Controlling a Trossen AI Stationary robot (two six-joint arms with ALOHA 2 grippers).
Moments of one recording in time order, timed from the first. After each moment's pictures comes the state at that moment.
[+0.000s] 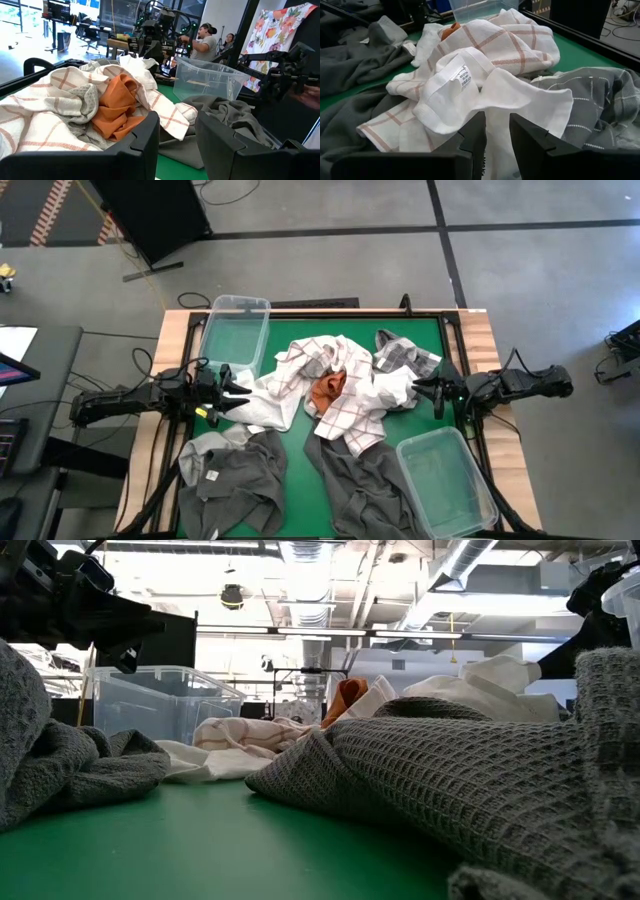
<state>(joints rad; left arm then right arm) 0.12 0.03 0.03 0.04 0.14 -0.21 0.21 0.02 0.25 -0.63 0.48 0.37</state>
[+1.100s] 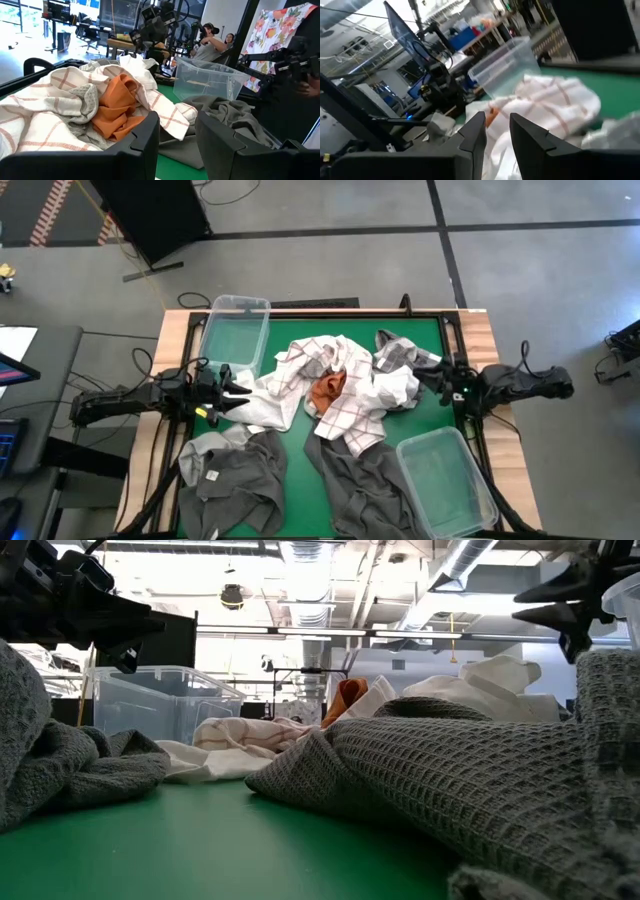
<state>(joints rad) 0.12 0.03 0.03 0.04 0.14 -0.21 0.19 0.02 0.25 -0.23 0.50 0.59</state>
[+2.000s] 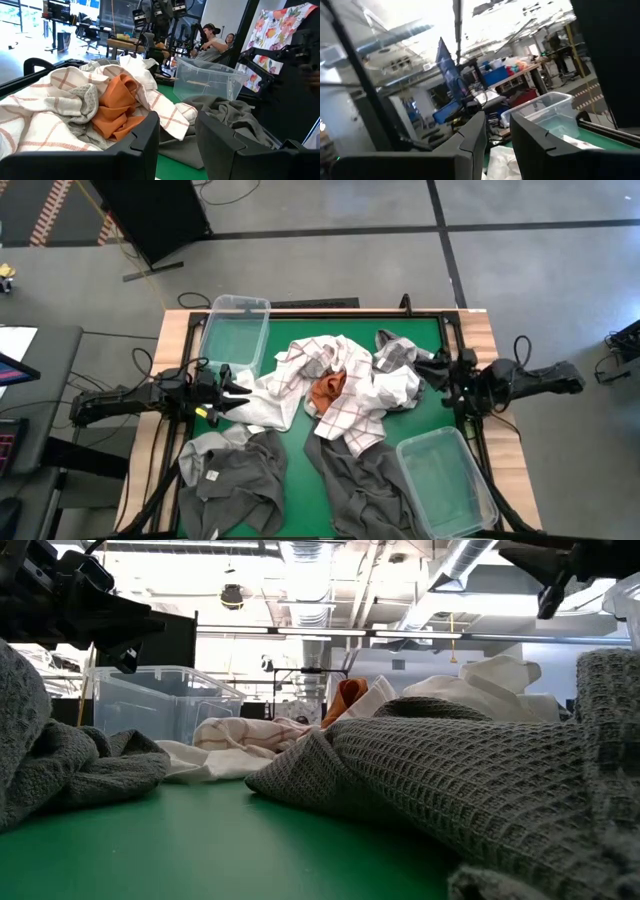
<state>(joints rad) 0.12 0.03 0.03 0.04 0.14 -0.21 0.20 0.24 0.25 0.29 0.40 0.31</state>
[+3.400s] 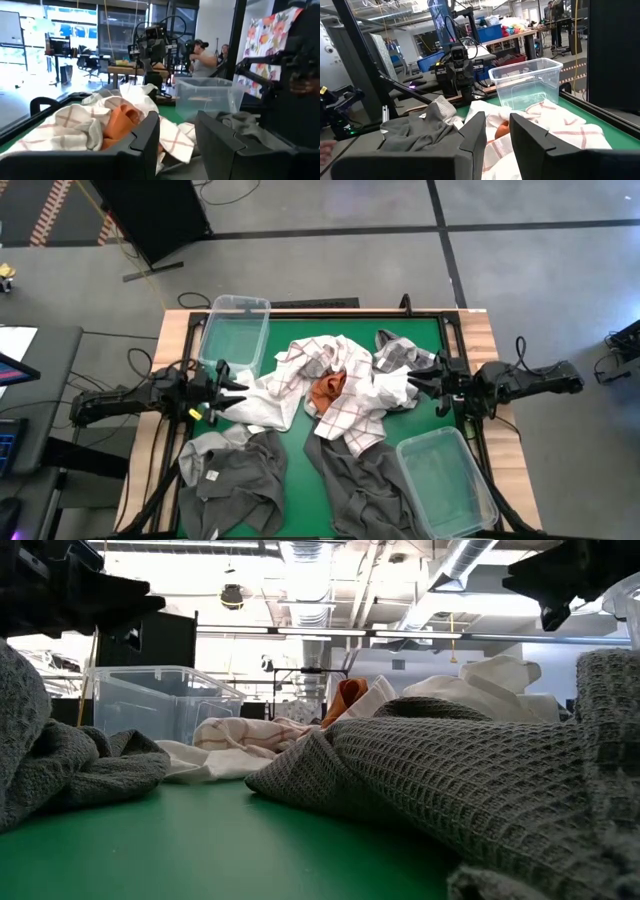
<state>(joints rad) 0.12 0.03 0.04 0.17 0.15 -0.08 0.20 0.20 0.29 -0.05 0.37 0.21</state>
